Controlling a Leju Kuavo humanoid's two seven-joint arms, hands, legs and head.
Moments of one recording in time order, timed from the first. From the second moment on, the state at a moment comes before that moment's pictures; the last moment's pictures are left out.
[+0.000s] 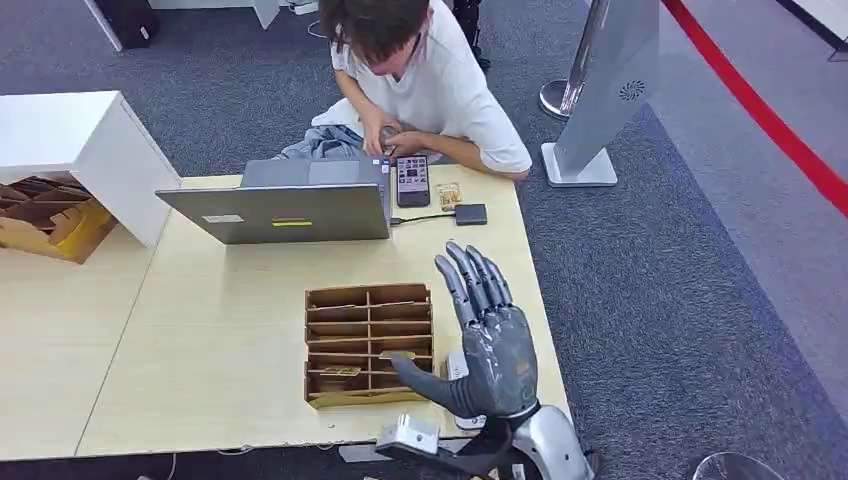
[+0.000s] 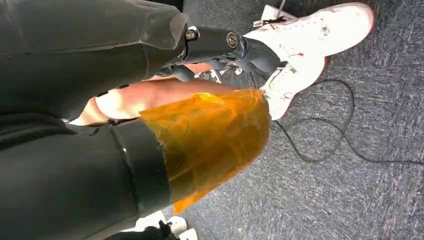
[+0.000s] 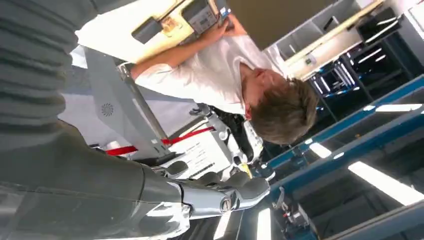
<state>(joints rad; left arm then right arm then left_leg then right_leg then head) -0.02 -0.06 -0.01 -0.23 -1.44 0.15 0.11 -0.01 0.00 0.62 -1.71 1.16 -0.47 -0.11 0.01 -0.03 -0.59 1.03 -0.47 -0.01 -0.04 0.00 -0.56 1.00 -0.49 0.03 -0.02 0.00</state>
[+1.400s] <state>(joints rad) -0.04 -0.05 -0.09 -0.23 -1.42 0.12 0.11 -0.08 -0.05 0.80 -1.51 1.26 -0.30 0.01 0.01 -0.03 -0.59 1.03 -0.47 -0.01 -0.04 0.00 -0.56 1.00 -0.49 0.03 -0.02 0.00</state>
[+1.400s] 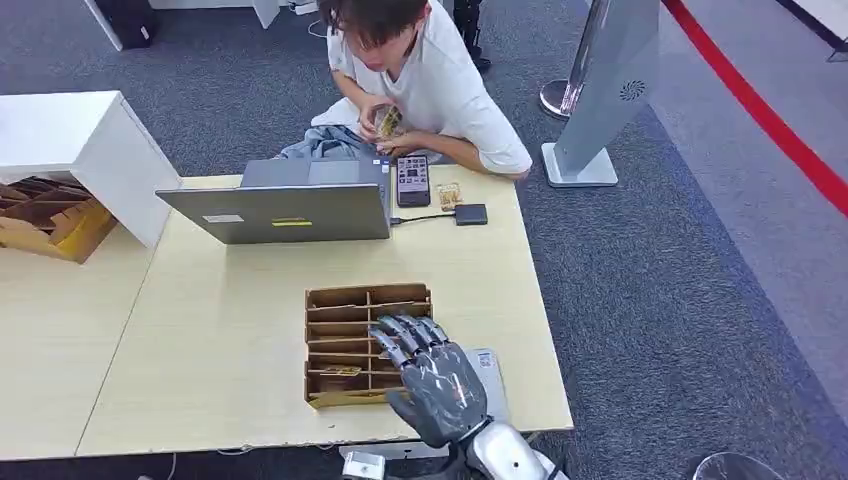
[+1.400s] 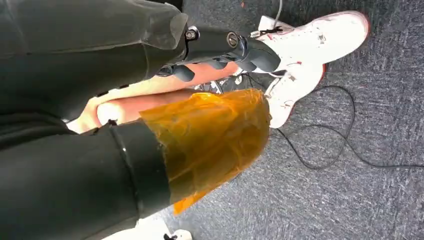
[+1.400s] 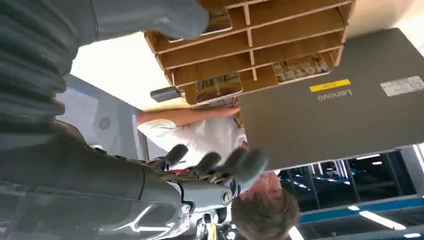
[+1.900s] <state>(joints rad) -0.04 -0.05 -0.10 -0.23 -1.42 0.11 0.11 -0.10 -0.05 0.80 -1.46 1.26 -0.29 0.02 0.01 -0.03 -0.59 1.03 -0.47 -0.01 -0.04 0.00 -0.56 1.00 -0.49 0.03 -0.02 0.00</state>
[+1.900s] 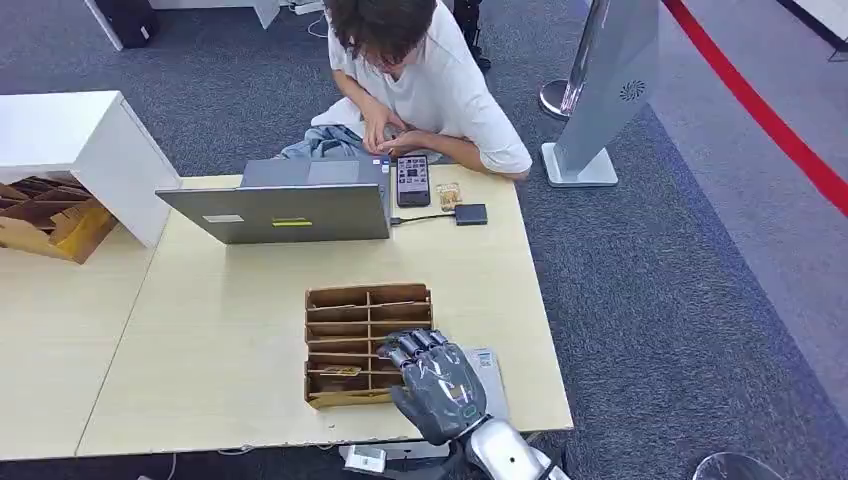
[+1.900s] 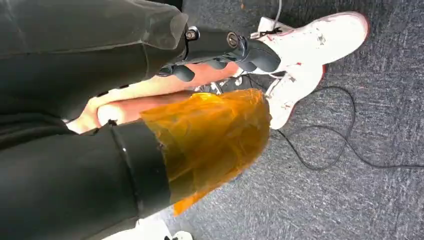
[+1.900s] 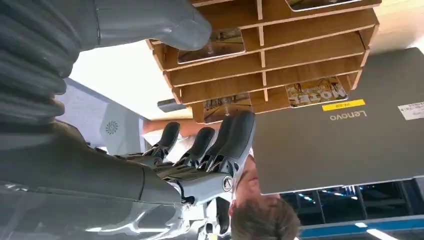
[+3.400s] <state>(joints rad) -0.06 -0.05 -0.14 -0.23 -1.42 0.08 0.11 -0.21 0.05 0.80 -1.23 1.21 -0.25 0.05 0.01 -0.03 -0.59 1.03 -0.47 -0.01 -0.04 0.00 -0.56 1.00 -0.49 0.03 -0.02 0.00</state>
